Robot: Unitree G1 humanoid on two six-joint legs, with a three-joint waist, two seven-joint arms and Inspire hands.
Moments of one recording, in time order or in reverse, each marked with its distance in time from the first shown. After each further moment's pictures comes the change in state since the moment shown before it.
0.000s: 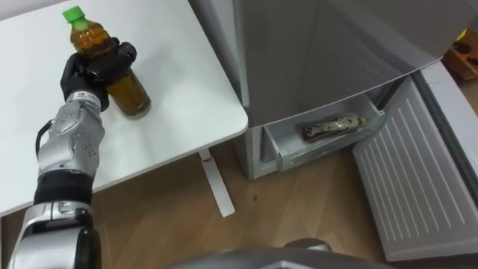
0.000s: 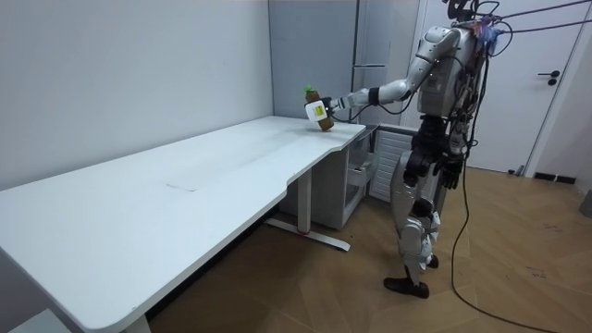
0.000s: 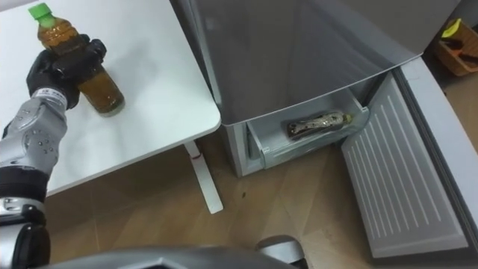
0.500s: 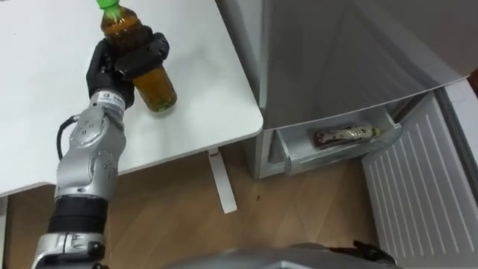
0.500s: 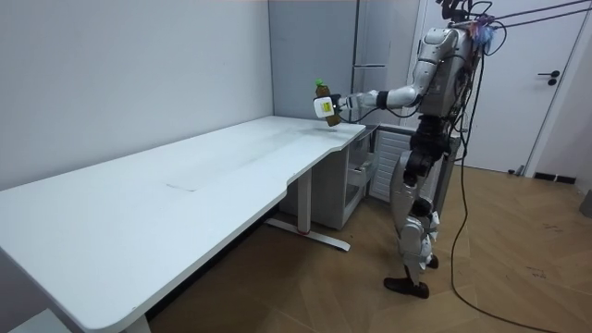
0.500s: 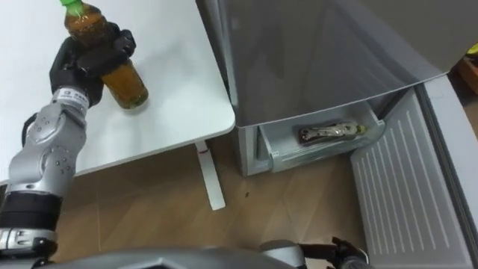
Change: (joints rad) left arm 0.212 -0.057 -0.108 -0.316 0.039 -0.021 -0.039; right arm -0.078 0.028 0.138 -0.024 0.123 -0.110 0.013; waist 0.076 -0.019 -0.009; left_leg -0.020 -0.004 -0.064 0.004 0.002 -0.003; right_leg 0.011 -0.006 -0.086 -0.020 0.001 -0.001
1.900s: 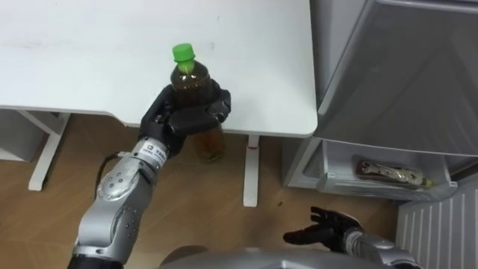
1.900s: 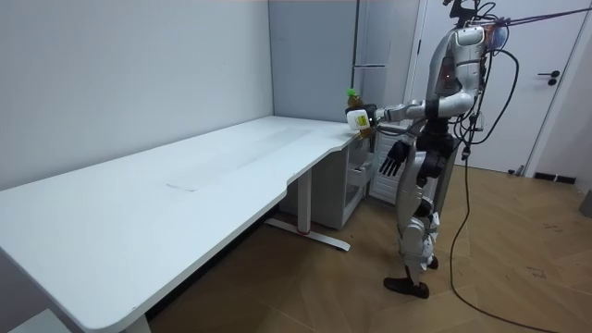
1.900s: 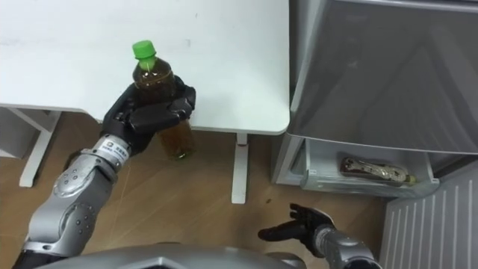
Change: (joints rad) left arm 0.260 -0.036 -0.223 -0.157 0.017 -0.001 -0.287; right arm -0.076 0.004 0.317 -0.153 -0.022 -0.005 0.153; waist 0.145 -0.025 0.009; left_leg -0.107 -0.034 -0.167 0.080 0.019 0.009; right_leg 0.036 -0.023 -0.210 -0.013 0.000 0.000
